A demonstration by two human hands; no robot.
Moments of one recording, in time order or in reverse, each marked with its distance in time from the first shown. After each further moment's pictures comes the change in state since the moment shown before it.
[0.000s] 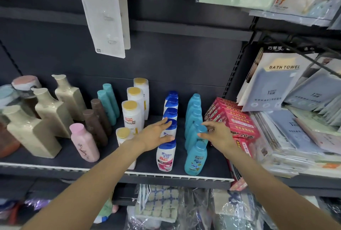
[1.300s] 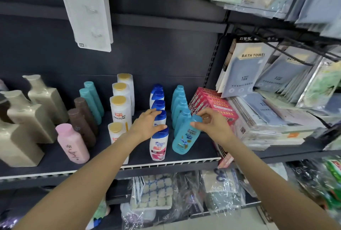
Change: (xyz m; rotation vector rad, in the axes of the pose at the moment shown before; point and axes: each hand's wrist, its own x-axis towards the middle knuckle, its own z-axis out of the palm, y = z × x) left_hand -0.002 0.001 0.004 -0.082 0.147 0.030; right_hand -0.063 -0.034 -0.013 0.099 0.118 -0.040
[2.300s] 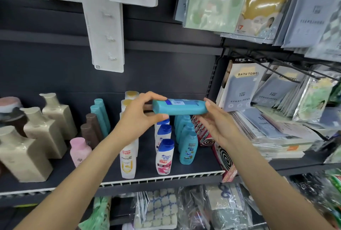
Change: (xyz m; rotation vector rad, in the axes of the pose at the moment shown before) left_hand -0.089 0.056 -0.108 -0.590 0.321 0.305; right_hand -0.005 -0.076 -0.005 1.119 0.116 0.238
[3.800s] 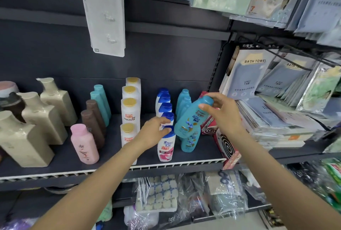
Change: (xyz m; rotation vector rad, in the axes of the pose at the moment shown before) left_hand -0.004 -0.099 0.052 0.342 -0.256 -0.293; right_hand 0.002 0.013 -0.012 -1.035 0.000 -0.517
